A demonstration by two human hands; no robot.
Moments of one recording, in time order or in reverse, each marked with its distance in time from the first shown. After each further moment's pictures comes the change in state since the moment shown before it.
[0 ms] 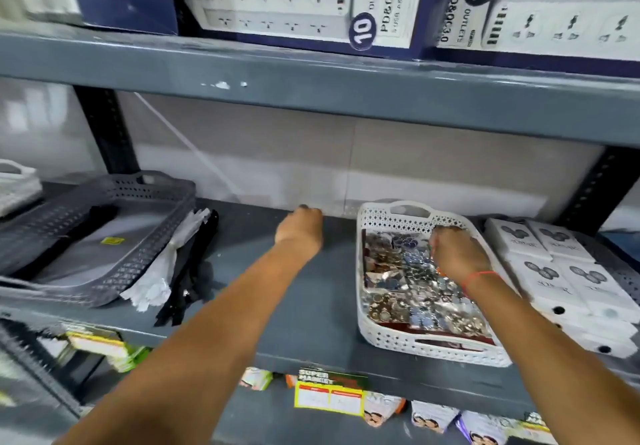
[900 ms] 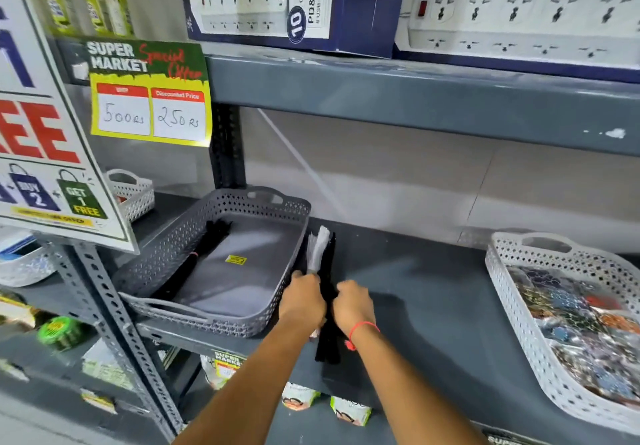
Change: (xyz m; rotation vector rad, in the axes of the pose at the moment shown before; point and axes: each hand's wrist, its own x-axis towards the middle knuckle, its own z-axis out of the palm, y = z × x) left_hand -0.019 -0.252 0.029 -0.246 -0.049 -0.260; right_hand -0.041 -0.361 0.137 0.508 -0.266 -0.004
